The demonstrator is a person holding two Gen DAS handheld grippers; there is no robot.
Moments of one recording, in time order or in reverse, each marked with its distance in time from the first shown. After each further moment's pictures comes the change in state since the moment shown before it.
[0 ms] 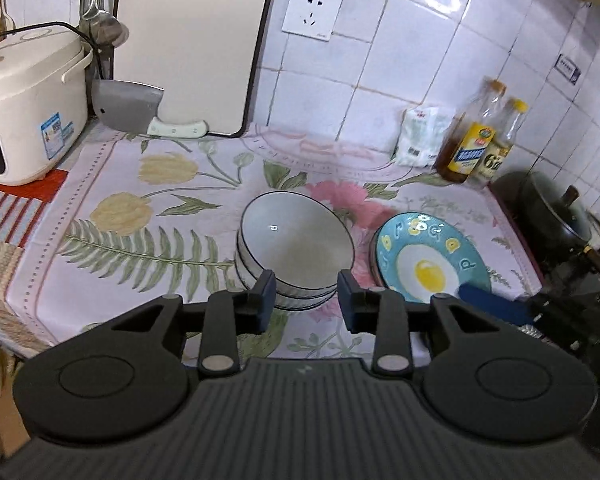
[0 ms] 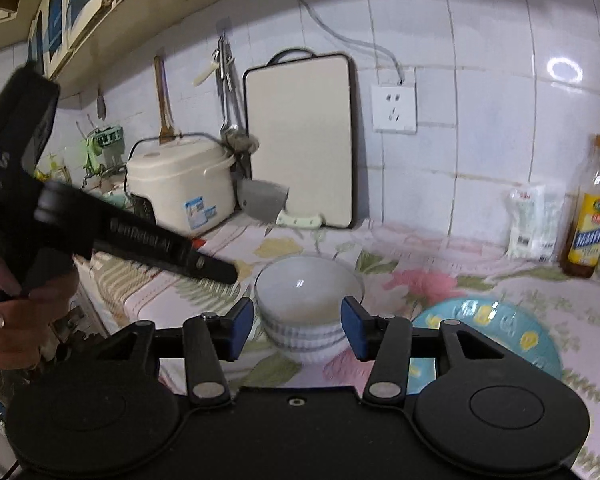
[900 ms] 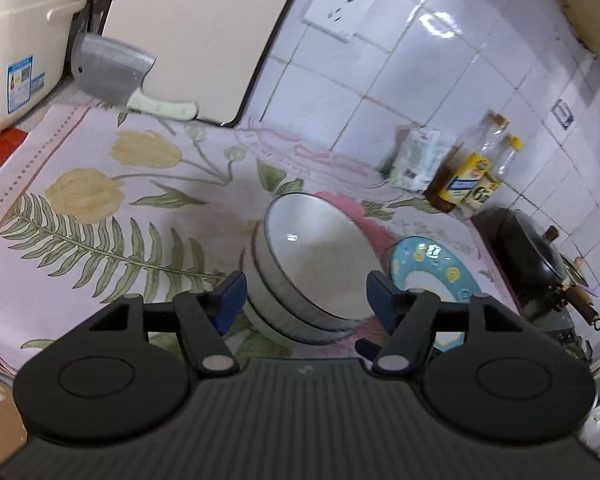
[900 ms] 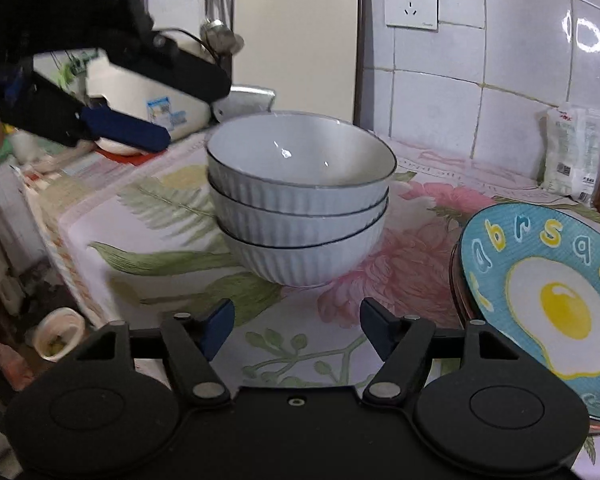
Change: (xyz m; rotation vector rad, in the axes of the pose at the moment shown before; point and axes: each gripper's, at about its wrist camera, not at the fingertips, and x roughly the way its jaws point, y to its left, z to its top) left arm 0.074 0.073 -0.008 -0.130 -0.028 -0.159; right arm 0.137 0.000 -0.085 -0.065 0.117 -0.085
